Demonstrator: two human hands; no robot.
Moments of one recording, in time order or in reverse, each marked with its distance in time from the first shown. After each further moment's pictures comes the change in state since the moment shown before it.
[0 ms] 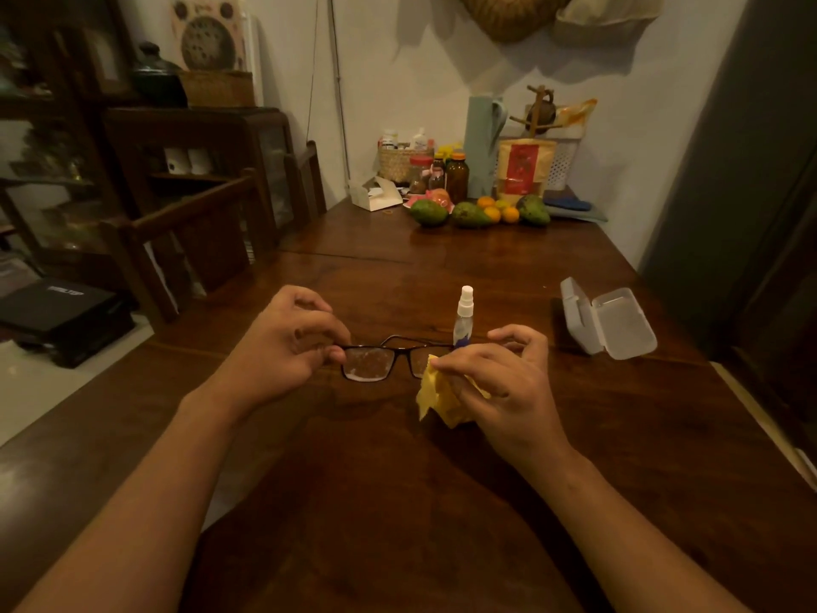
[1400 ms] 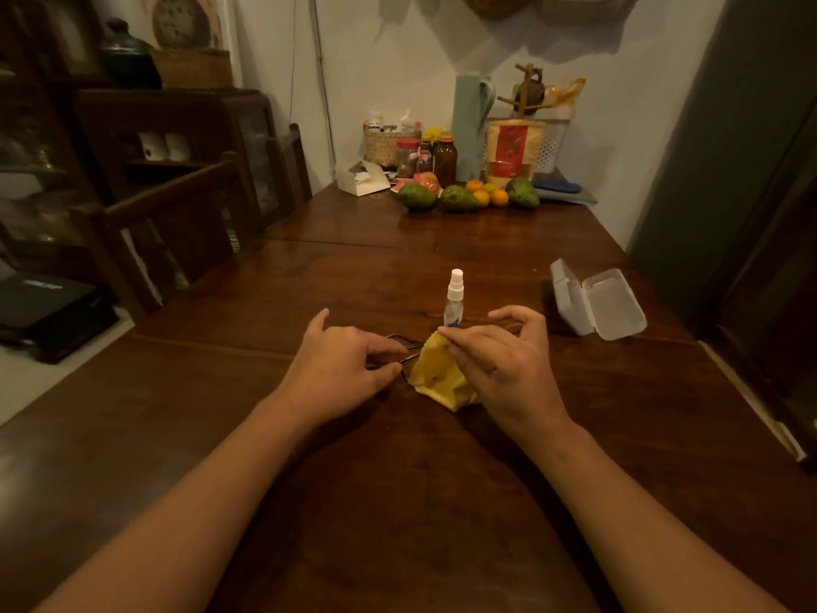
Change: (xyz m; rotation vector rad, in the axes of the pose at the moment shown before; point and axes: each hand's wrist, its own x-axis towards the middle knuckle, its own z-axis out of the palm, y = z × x) left_hand 0.014 0.014 0.071 0.262 -0.208 -0.032; right_hand -0.002 0.024 0.004 -0.220 -0.051 0.036
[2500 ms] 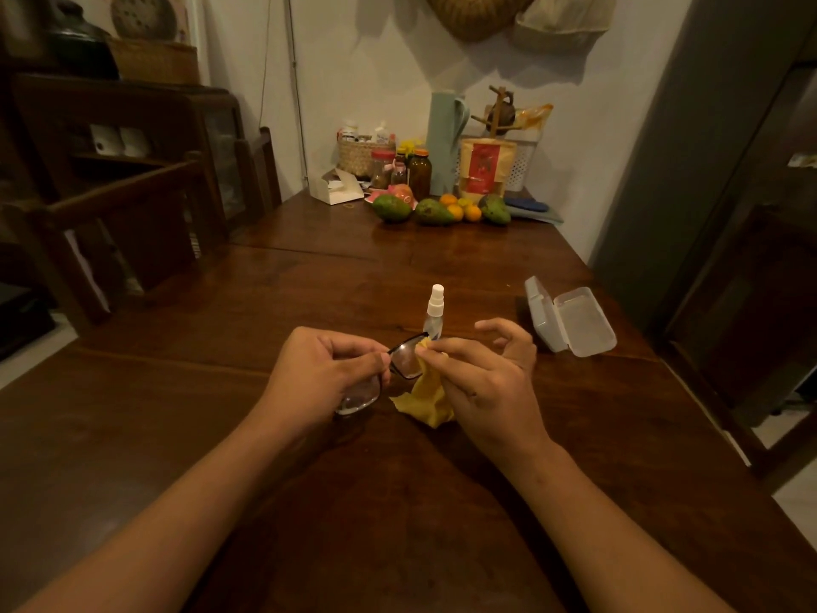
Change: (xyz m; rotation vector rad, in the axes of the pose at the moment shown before) left_hand -0.007 0.020 -0.011 -1.080 0.080 -0.296; right_hand 0.003 -0.007 0.000 -0.110 0.052 -0.064
